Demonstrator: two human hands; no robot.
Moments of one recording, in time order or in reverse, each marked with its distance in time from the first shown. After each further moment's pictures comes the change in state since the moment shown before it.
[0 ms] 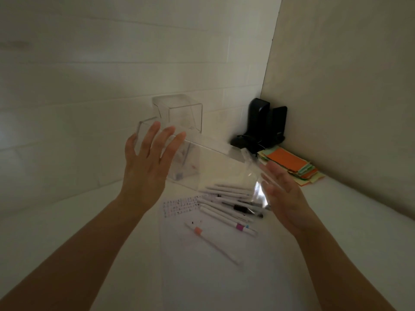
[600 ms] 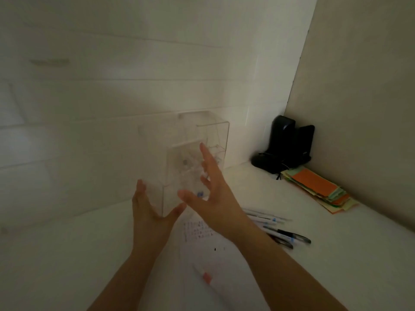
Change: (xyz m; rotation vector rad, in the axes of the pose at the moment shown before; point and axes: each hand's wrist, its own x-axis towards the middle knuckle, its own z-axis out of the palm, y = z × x) left_hand -0.065 0.000 0.018 -0.850 -0.218 -1.044; right_hand 0.035 -0.028 0.175 -0.349 -0.291 -0.230
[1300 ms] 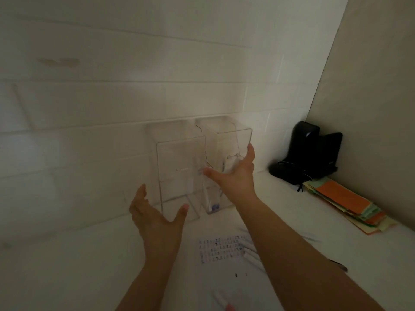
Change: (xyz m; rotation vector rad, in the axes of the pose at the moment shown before) left_hand 0.027 -0.004 0.009 -0.017 0.280 -0.011; right_hand 0.093 0.053 -0.006 -0.037 0.367 0.316
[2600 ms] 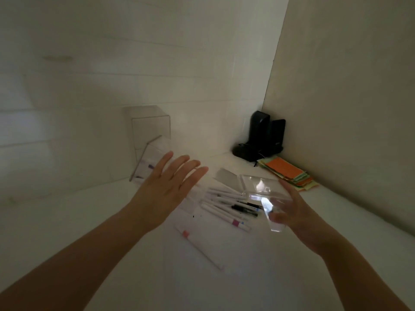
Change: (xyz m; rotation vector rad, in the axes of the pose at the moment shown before) left_hand -0.057 0.084 -0.048 0.804 -0.262 1.365; right_hand -0.152 0.066 -0.231 0.135 -0.282 0.135
